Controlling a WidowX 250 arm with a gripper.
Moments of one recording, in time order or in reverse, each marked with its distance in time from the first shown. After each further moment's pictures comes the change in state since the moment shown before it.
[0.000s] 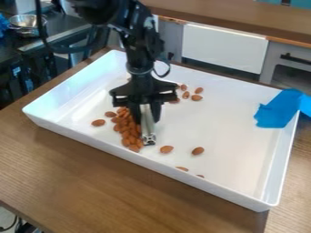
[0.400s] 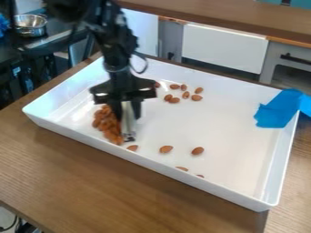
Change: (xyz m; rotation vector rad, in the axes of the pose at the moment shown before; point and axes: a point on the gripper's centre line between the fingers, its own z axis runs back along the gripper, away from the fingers) arm 0.012 0.036 0.001 -0.007 -0.016 0.003
